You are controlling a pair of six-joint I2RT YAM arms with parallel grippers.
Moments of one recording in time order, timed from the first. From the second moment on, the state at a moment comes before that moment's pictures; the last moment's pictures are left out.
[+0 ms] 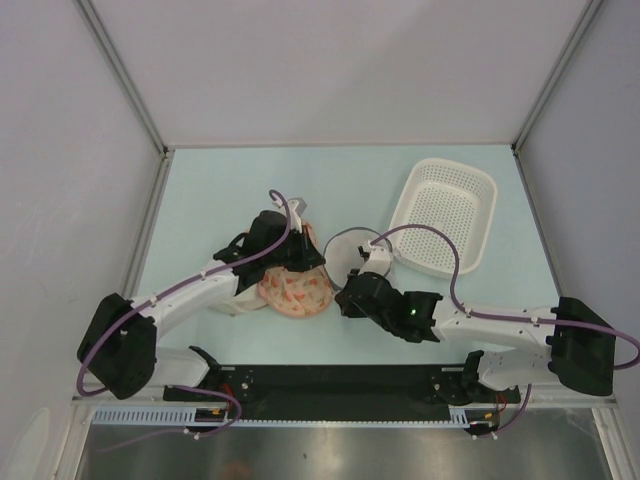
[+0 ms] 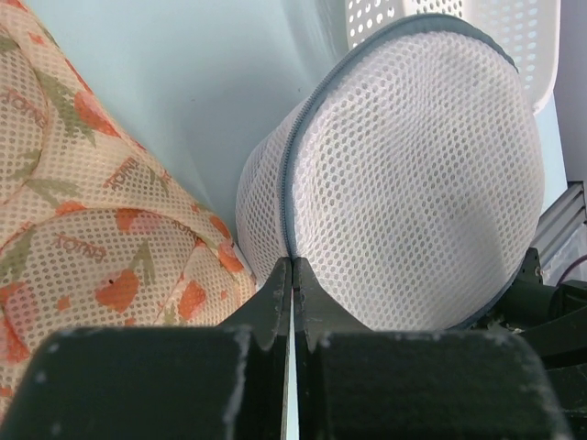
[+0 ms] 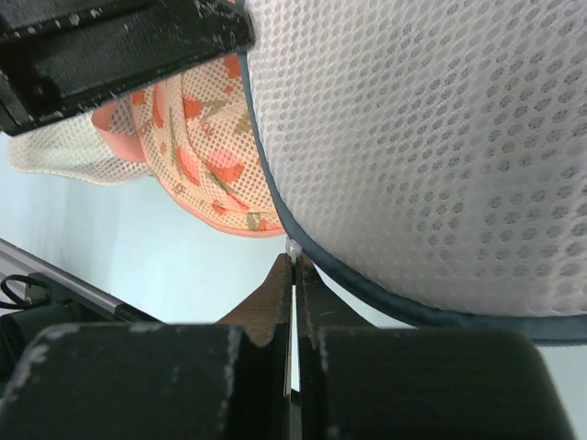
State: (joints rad) left arm -0.63 1.31 0.79 -0.08 0.22 -0.60; right arm 1.17 1.25 0.72 -0.14 0.44 0.96
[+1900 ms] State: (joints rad) left arm -0.68 1.28 0.60 0.15 0.38 -0.78; right arm 1.20 1.25 0.72 -0.15 0.44 0.98
